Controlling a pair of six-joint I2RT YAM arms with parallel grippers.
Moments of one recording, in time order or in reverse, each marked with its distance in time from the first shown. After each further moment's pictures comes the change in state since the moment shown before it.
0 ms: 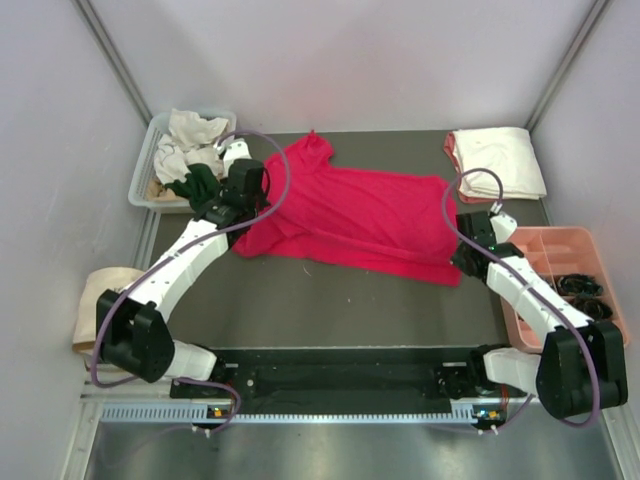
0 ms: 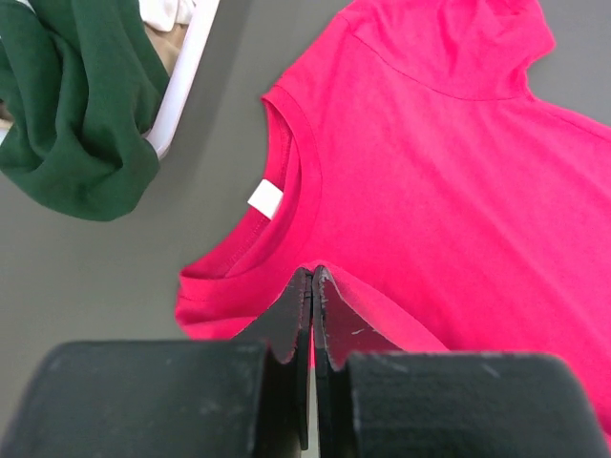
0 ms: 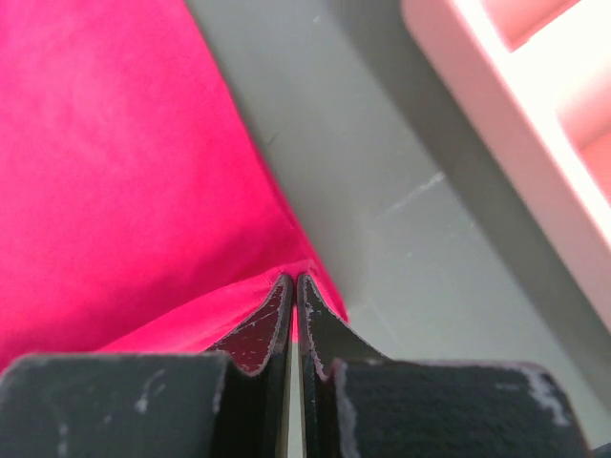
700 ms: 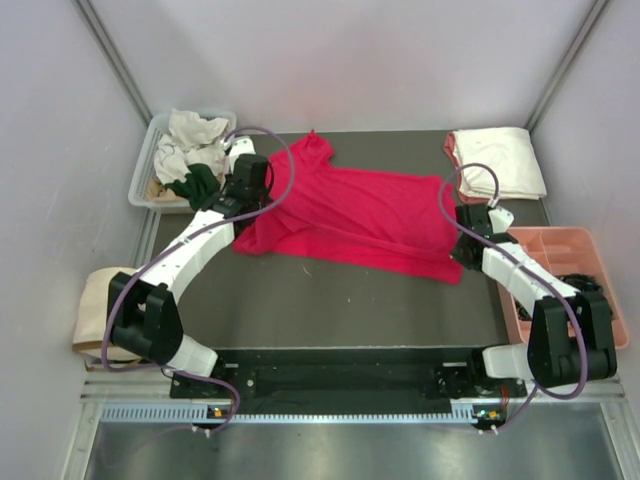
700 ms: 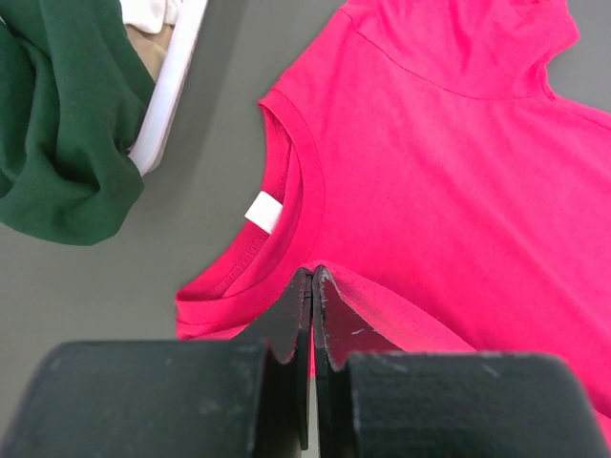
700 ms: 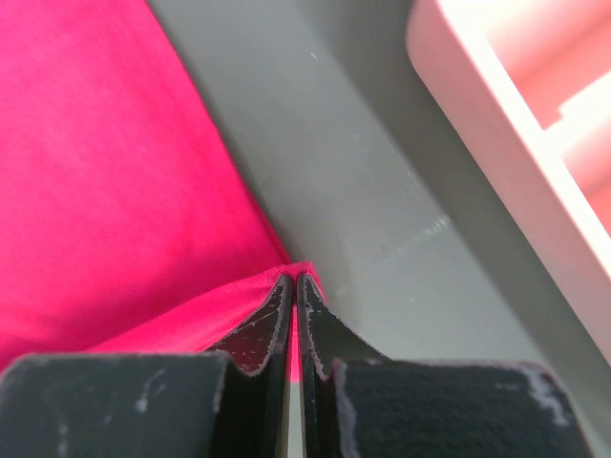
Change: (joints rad) left arm 0.021 0.102 0.042 0.027 0.015 0.026; right arm -0.053 0.140 0.037 0.069 -0.006 -0.051
